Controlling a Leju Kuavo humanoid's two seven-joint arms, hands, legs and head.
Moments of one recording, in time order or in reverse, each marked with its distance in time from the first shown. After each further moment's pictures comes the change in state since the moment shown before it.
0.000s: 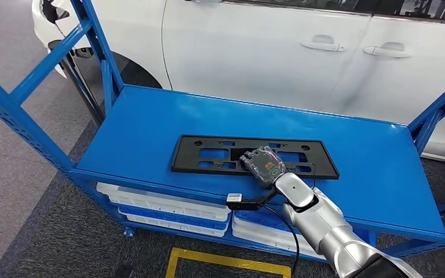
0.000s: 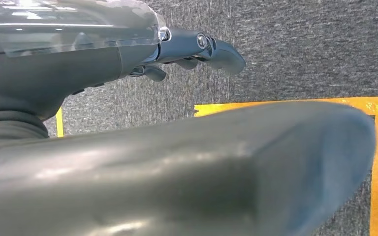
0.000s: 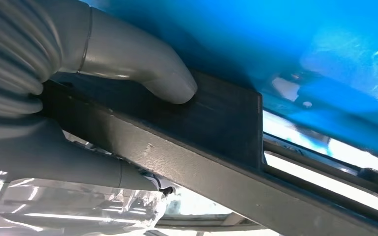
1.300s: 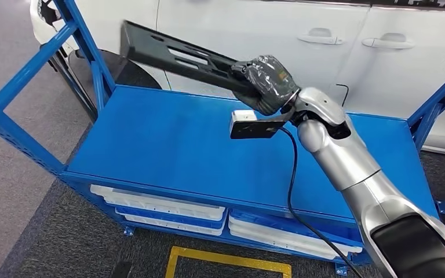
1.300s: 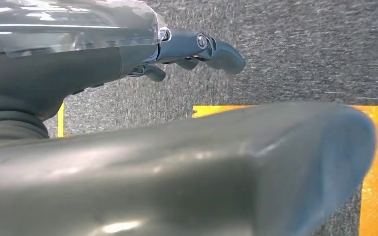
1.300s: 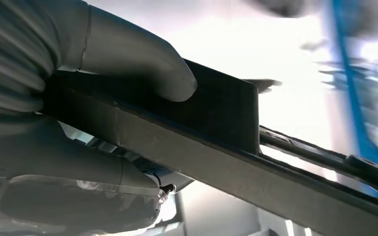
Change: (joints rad) left arm -0.020 -0.002 0.003 0.001 0.032 0.042 0.010; right arm -0.297 -0.058 -0.064 -0.502 -0.711 0.440 -0.237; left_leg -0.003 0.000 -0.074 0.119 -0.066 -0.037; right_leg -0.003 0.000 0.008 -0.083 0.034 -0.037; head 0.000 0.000
